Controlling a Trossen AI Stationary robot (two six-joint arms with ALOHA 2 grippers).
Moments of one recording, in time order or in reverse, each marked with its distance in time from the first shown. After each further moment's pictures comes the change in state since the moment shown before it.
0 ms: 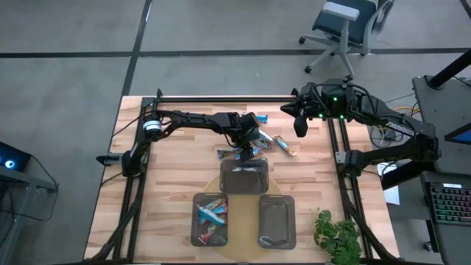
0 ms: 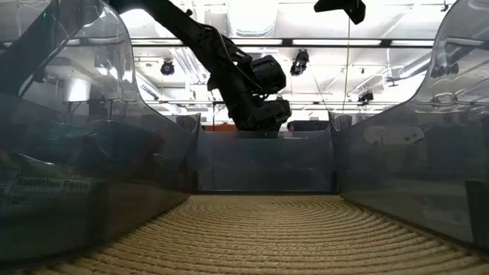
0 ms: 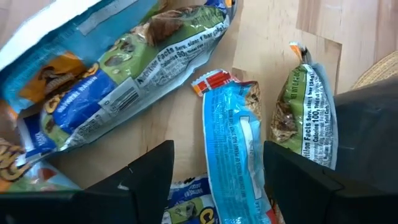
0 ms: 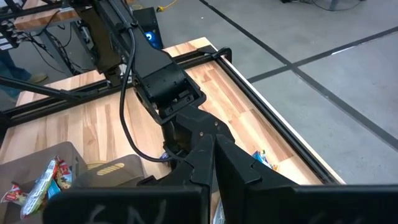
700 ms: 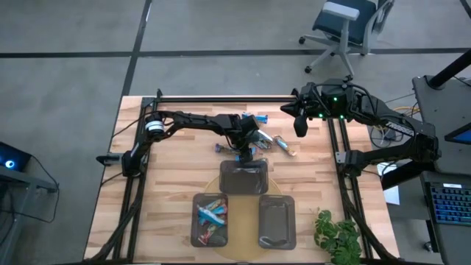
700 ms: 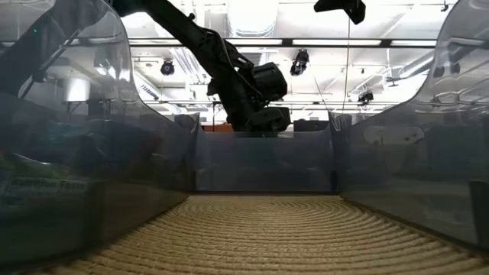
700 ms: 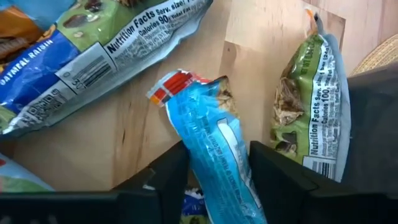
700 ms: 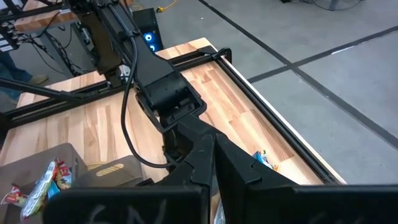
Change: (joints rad) left arm -0.009 0.026 0.001 -0.034 0.035 -0.009; right arm 0.000 0.000 0.000 0.002 0.001 0.008
